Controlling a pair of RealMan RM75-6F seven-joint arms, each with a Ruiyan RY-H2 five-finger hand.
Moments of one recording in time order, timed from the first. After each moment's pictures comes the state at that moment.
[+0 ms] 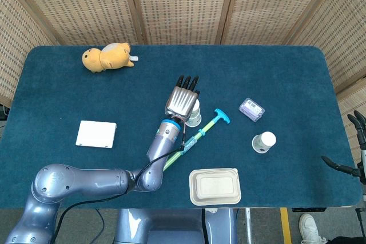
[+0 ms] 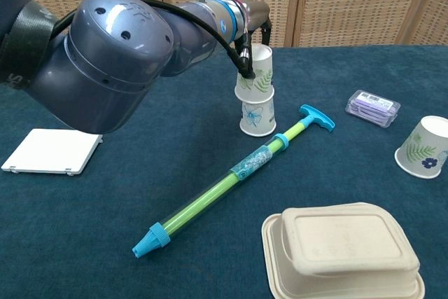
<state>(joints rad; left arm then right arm) -1.39 -1.84 -0.41 -1.26 0.37 1.05 1.01 0.10 -1.10 0.15 -1.43 -1.48 1.52 0.64</state>
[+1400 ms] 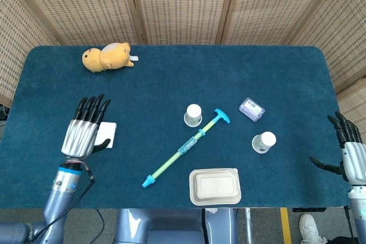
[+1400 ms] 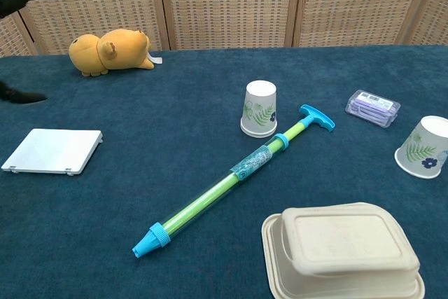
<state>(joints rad) -0.63 -1.40 0.14 -1.81 1.20 1.71 0.48 0.14 -1.12 0.15 -1.52 -1.46 1.45 0.34</state>
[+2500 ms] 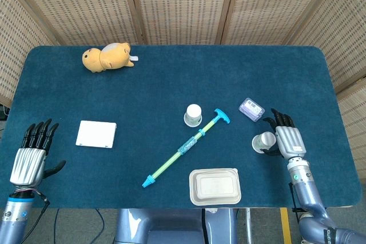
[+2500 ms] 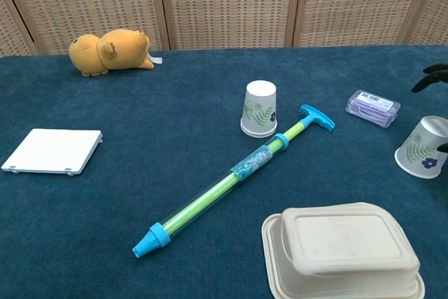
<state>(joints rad) -0.29 -1.36 0.16 -1.47 1.41 1.71 0.15 0.41 -1.39 0.21 -1.47 -1.14 1.07 -0.14</state>
